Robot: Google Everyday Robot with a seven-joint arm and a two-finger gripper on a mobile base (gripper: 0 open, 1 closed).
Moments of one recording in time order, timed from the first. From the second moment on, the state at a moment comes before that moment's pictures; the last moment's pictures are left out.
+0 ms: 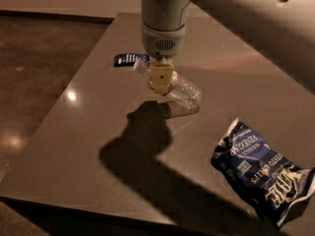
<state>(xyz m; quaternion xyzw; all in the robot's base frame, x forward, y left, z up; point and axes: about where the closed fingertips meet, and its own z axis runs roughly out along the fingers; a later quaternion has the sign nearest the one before) 0.548 -0.012 0.920 -0.73 0.68 -0.05 0.09</state>
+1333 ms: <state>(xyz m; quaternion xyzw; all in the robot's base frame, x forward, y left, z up) 0.544 -0.042 0.880 -0.74 0.67 -0.06 0.03</state>
